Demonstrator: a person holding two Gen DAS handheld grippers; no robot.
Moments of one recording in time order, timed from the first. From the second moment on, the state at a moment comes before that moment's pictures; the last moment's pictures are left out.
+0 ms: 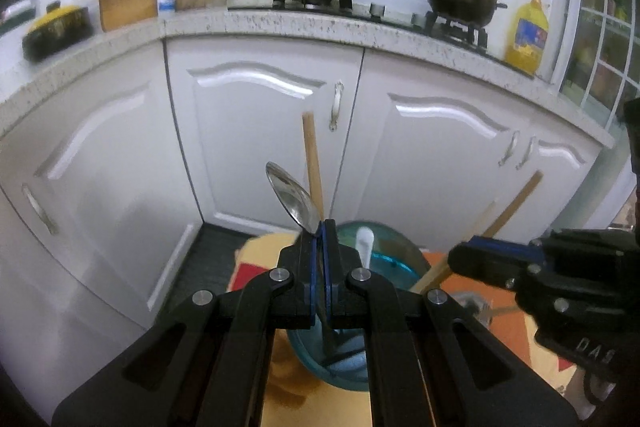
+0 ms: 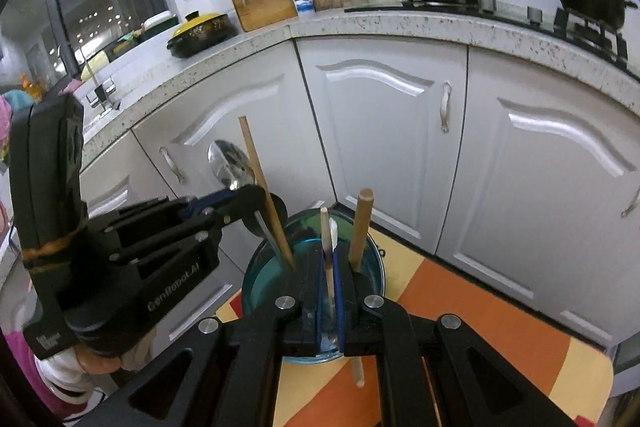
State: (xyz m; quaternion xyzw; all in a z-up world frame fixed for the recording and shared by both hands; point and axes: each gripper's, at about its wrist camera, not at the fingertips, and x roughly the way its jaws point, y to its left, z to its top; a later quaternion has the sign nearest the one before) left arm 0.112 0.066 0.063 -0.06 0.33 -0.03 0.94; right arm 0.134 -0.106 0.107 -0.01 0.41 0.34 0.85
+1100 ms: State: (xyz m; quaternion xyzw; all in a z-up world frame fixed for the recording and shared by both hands) left arm 0.026 0.039 0.086 -0.06 0.31 -0.03 0.95; right arm 0.052 -0.178 0.131 0.05 0.39 0.32 0.86
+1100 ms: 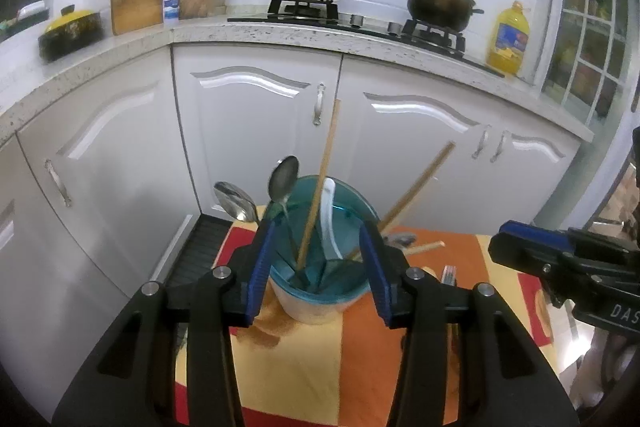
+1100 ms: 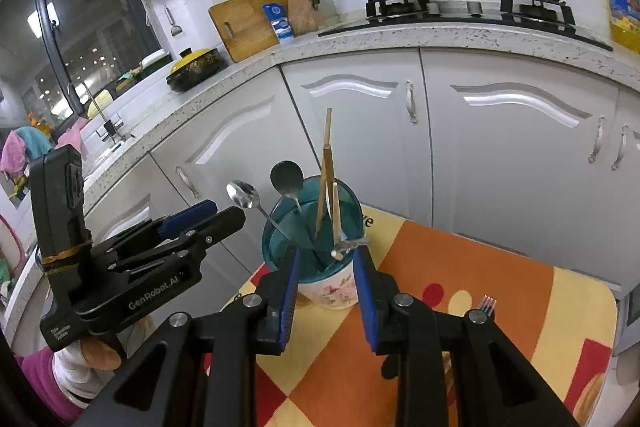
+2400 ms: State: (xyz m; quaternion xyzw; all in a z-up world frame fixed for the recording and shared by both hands) left arm 0.000 -0.043 0.020 -0.06 0.41 -0.12 0.90; right arm 0.032 -0.278 0.040 0.04 0.46 0.18 0.87
